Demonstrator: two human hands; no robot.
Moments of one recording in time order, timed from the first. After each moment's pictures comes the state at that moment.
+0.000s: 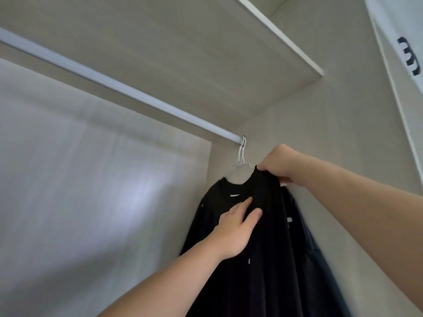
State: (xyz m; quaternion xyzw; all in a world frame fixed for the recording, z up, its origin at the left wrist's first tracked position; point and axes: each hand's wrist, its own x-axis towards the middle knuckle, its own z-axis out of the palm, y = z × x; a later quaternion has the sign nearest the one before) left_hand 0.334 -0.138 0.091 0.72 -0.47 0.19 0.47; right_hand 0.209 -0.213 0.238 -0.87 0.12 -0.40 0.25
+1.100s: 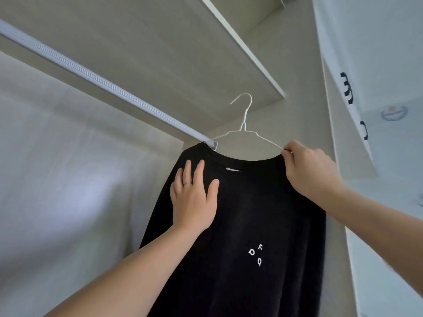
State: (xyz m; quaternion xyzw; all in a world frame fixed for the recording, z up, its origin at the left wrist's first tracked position) left_hand 0.300 -0.109 0.113 0.67 -0.33 0.47 0.48; right_hand 0.104 -0.249 0.198 -0.73 0.11 -0.65 -0.16
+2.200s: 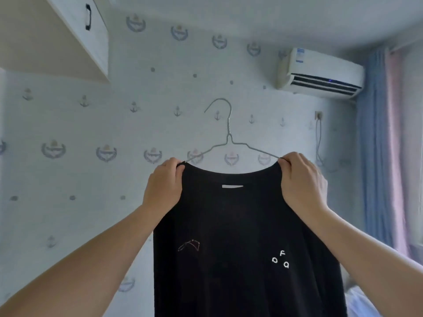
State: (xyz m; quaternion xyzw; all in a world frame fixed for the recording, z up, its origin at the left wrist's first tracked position) left_hand -0.279 -0.526 -0.025 0.45 -0.69 0.12 0.56; right_hand -0.564 -0.429 -0.002 -0.55 0.58 -0.53 -0.27
